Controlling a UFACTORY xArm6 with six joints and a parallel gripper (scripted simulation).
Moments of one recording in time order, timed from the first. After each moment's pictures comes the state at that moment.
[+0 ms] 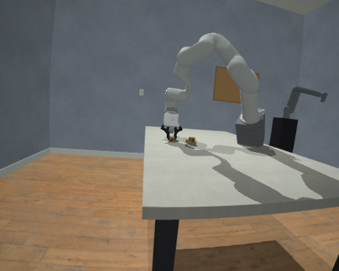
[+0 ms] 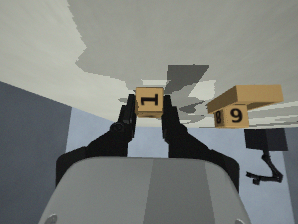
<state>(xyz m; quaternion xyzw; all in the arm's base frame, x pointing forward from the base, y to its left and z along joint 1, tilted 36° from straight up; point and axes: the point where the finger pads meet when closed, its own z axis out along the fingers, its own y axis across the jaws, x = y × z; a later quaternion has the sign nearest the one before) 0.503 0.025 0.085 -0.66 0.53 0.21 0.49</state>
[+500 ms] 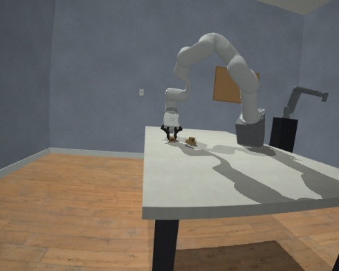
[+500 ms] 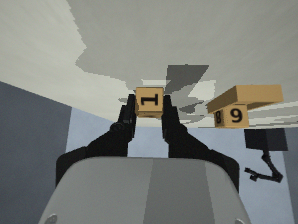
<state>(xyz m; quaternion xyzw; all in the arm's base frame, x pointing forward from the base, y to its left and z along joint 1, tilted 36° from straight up) 0.503 0.025 0.085 -0.66 0.53 0.21 0.49</state>
